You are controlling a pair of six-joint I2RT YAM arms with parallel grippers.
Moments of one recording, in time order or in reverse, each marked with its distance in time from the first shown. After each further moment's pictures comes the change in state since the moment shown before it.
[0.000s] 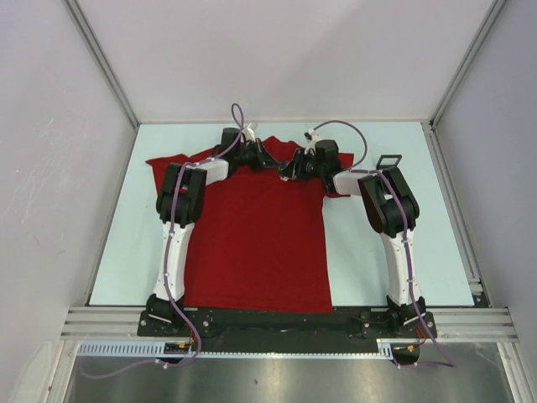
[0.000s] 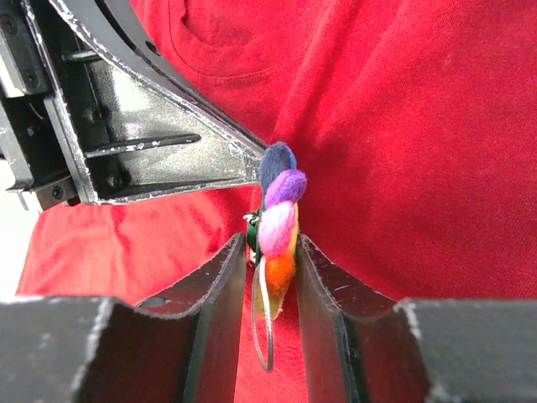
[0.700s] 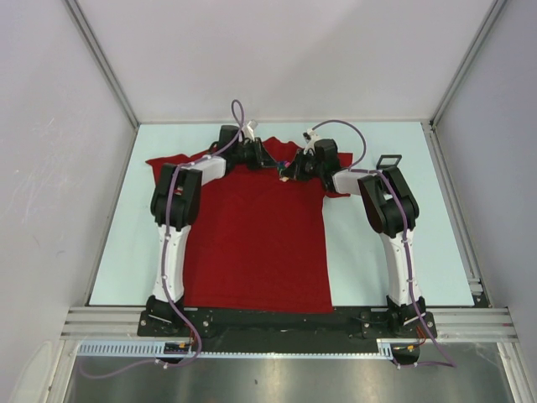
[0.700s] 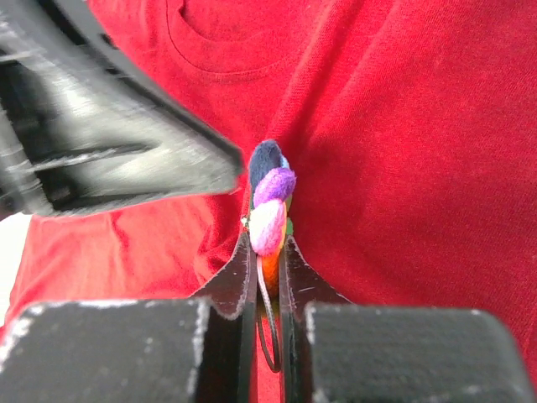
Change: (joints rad) left arm -0.001 -0.059 -0.023 -0.079 -0.029 0.096; right arm 0.002 0.000 0.017 -0.044 0.003 -0.016
